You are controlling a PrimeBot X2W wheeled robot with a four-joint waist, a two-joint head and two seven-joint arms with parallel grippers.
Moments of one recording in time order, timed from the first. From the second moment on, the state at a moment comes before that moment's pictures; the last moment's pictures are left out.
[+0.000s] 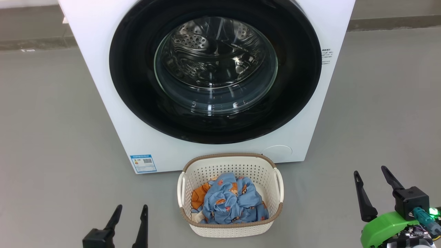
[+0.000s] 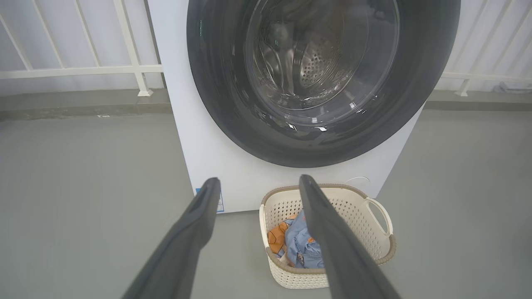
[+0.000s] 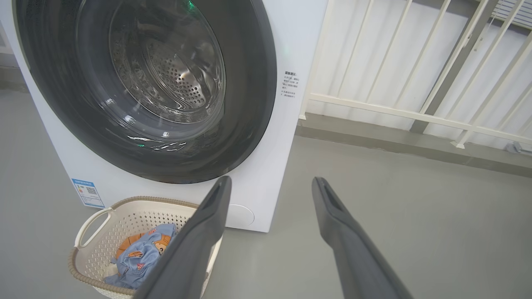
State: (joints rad) left arm -0.09 0.24 -0.39 0.38 -0.47 0.17 -0.24; right arm 0.01 -0.10 -0.09 0.15 0.00 0.13 -0.05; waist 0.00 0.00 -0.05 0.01
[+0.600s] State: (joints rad) left arm -0.10 0.23 -0.38 0.39 -0.45 0.18 -0.25; right arm 0.01 -0.10 -0.10 0.15 -0.02 0.13 -0.06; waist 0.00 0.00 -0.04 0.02
